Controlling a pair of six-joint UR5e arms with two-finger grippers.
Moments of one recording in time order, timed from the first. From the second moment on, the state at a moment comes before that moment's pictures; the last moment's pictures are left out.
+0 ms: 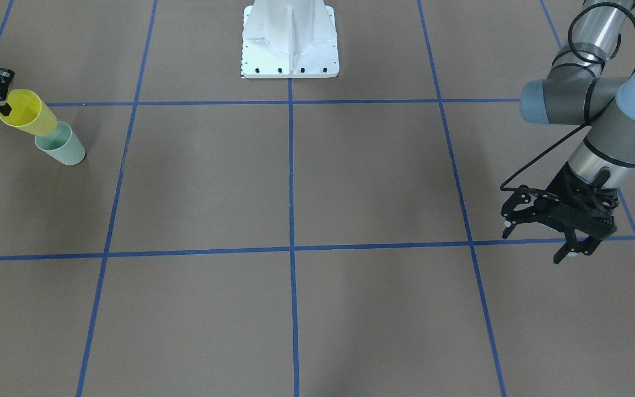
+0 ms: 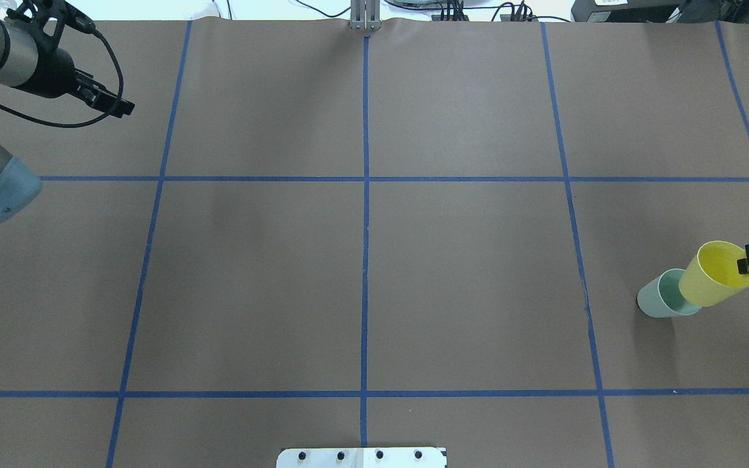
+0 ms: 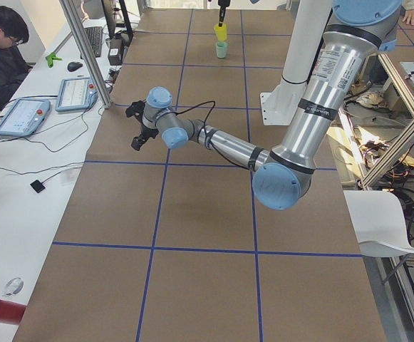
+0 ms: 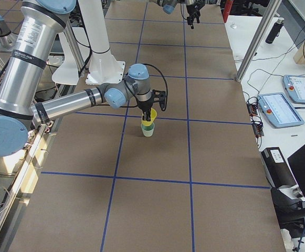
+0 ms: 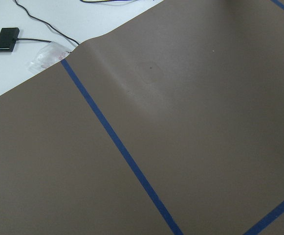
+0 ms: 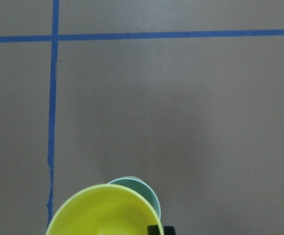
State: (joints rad) left arm -1.06 -1.95 -1.52 -2.17 -2.06 -0.32; right arm 0.94 -1.92 2.22 -1.26 2.08 0.87
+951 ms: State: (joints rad) left arm -1.06 -1.94 -1.51 -2.18 -2.06 -0.31; right arm 0.92 -1.89 2.15 -1.25 2.08 0.86
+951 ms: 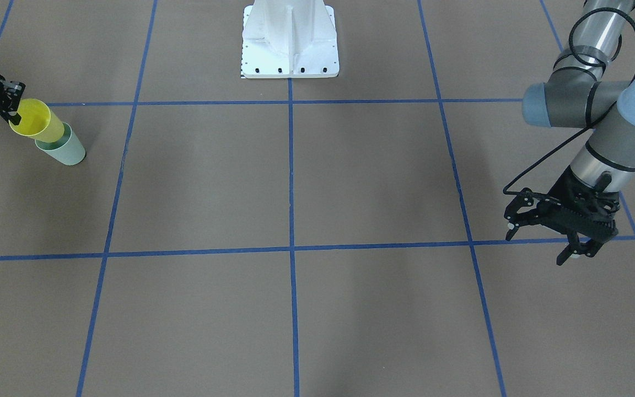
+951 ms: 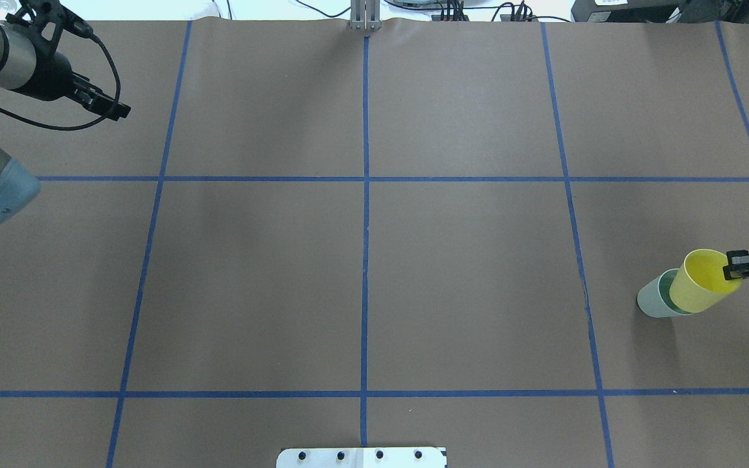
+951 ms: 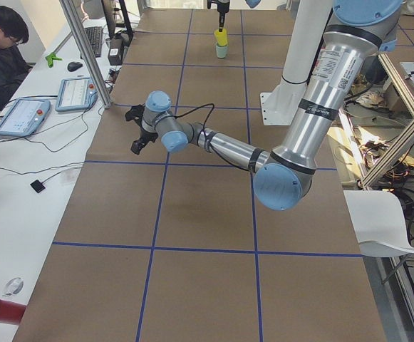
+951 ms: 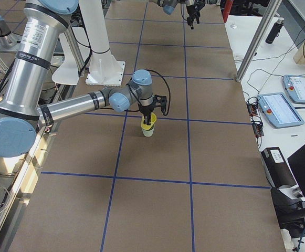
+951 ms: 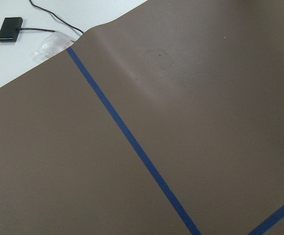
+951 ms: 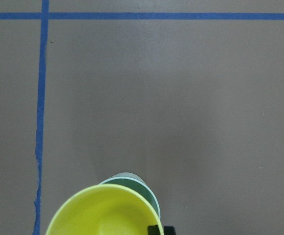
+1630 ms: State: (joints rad) left arm -1.06 -1.94 -1.51 -2.18 -2.06 -0.31; right arm 0.91 -1.86 2.12 -1.25 2.08 0.86
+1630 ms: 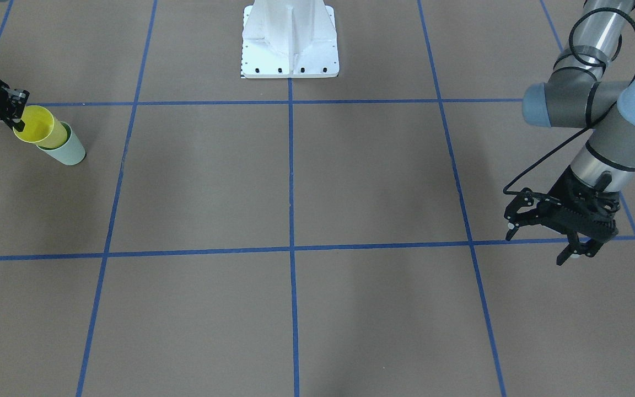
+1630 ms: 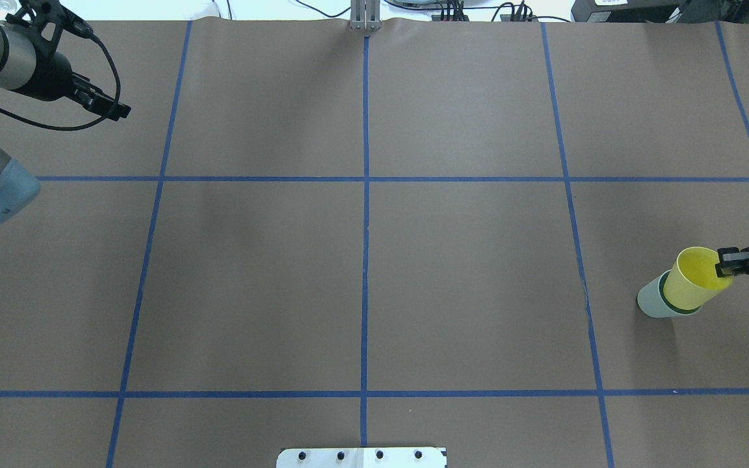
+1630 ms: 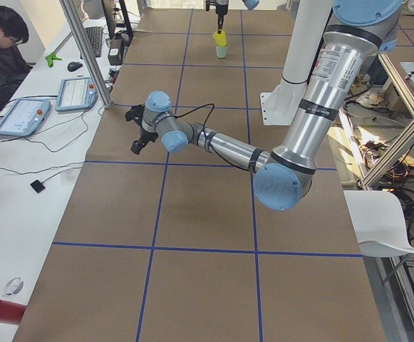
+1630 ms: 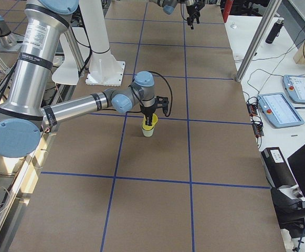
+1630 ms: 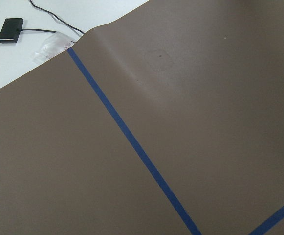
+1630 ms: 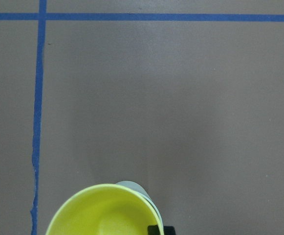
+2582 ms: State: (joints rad) left arm -1.09 -1.92 -1.51 -2.17 -2.09 -0.31; right arm 0.90 -1.82 2.09 -1.25 2.08 0.84
